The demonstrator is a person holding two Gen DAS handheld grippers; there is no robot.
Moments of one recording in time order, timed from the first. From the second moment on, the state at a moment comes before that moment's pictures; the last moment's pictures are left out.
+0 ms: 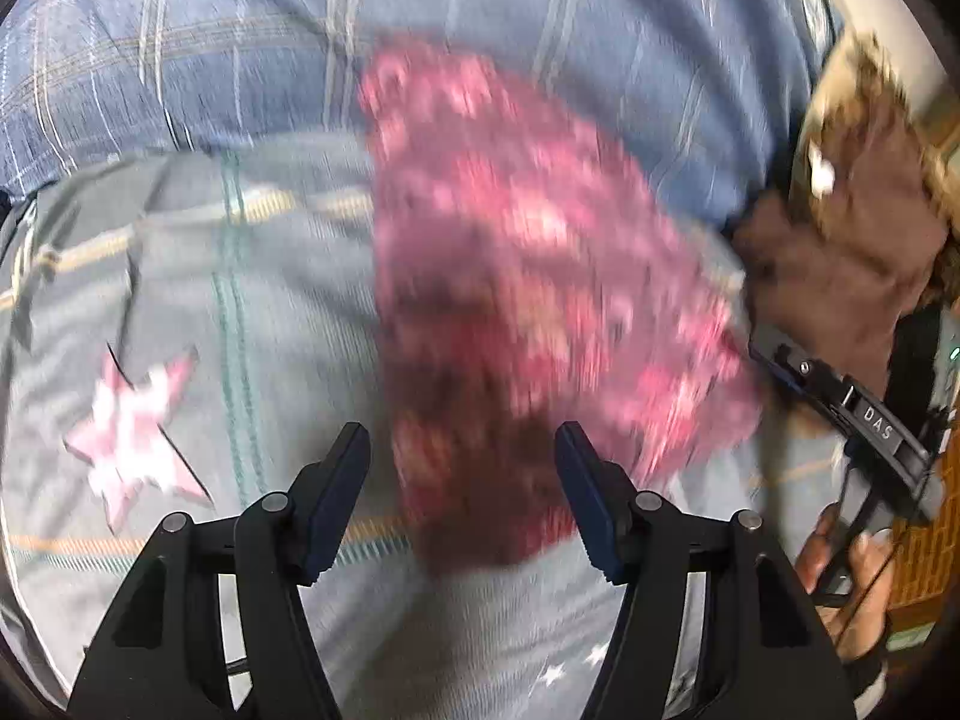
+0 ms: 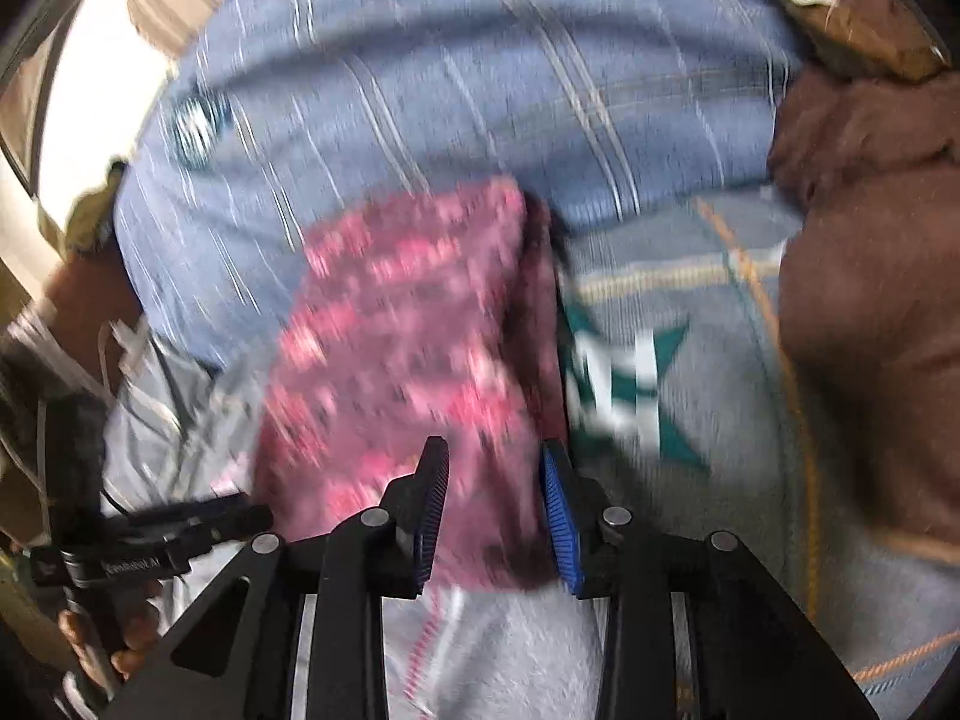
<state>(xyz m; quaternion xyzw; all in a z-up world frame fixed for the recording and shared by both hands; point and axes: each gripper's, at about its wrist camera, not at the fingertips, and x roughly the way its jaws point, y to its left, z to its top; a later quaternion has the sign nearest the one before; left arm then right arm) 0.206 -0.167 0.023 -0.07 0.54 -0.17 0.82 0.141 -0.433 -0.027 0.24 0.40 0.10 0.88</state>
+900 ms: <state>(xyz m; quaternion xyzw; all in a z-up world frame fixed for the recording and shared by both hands) 0.347 -0.150 -0.013 -0.18 0.59 -0.17 0.77 0.272 -0.448 -0.036 0.28 0.41 0.09 0.86</state>
